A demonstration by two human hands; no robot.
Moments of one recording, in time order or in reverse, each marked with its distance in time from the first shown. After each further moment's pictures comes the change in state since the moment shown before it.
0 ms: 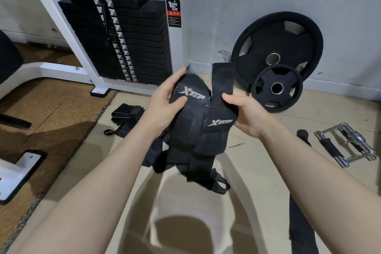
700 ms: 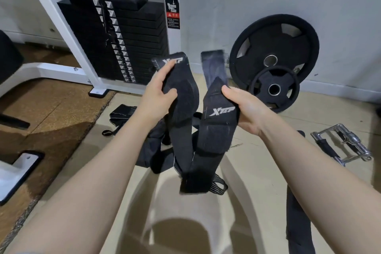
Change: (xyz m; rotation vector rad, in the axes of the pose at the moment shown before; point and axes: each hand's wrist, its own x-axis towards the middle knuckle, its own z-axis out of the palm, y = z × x) left_hand 0.015 0.004 -0.010 0.116 0.110 -0.037; right_hand -0.006 -0.015 0.008 -0.045 0.102 0.046
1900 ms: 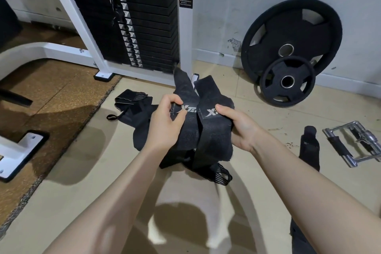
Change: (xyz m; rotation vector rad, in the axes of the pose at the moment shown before) left_hand -0.066 -0.056 0.025 0.058 0.184 -0.087; right_hand 0.005 0.072 0.014 0.258 -0.028 0.221
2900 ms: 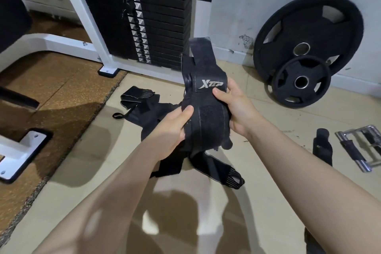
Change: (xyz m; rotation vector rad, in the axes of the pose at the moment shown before) left_hand 0.029 -0.025 -0.033 -0.596 -0.440 -0.466; right_hand 0.062 -0.007 0.055 -0.116 0.021 -0.312
